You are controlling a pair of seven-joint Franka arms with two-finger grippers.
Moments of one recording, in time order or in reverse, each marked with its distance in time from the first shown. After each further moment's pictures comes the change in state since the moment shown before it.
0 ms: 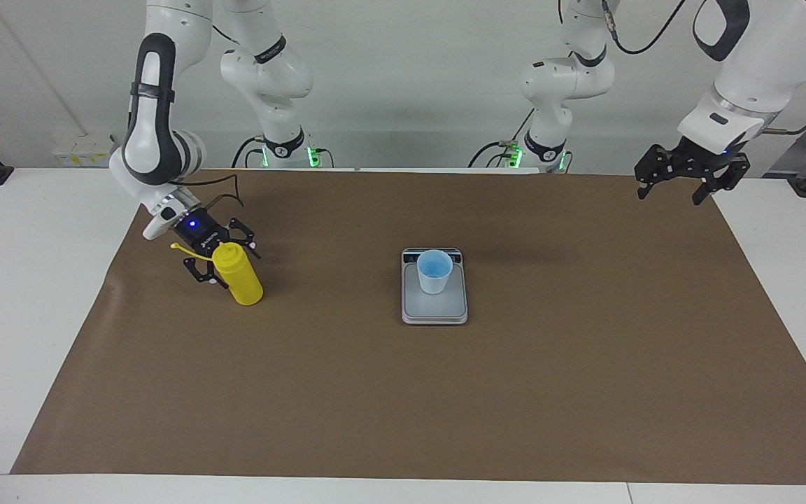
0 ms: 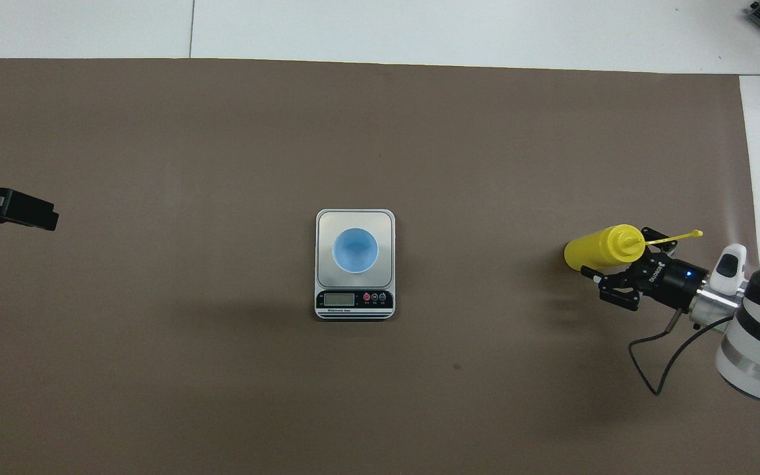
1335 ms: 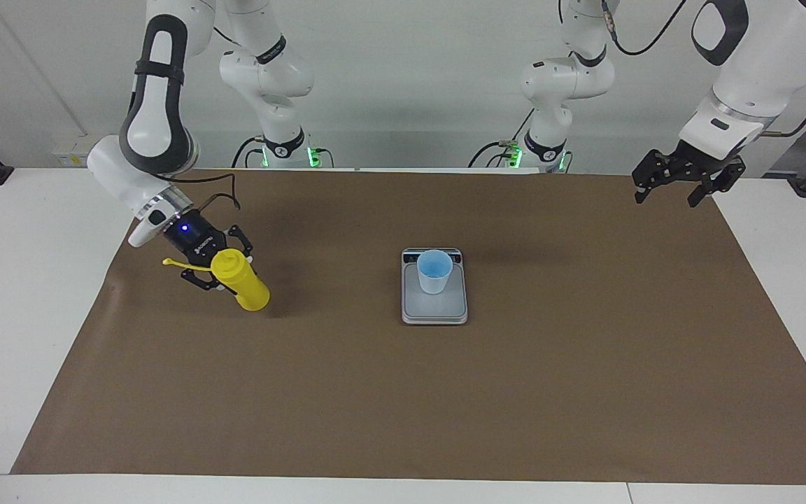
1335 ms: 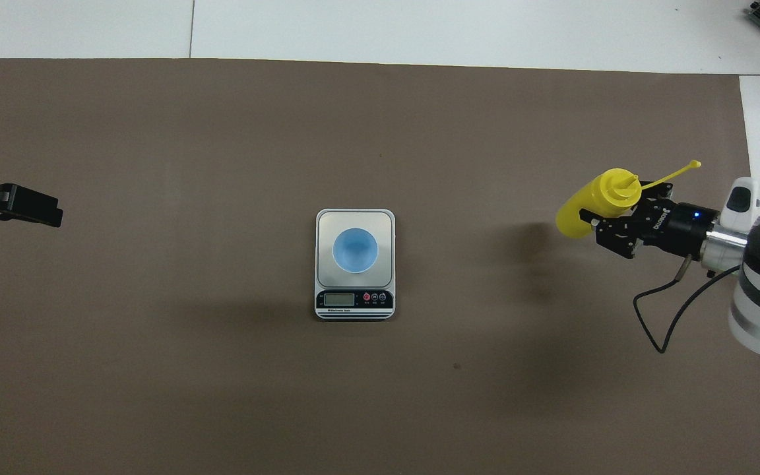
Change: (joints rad) left arm 0.001 -0.002 0.004 -0.015 -0.009 0.024 -0.053; right arm 0.099 0.012 0.015 0.253 -0.250 0.006 0.388
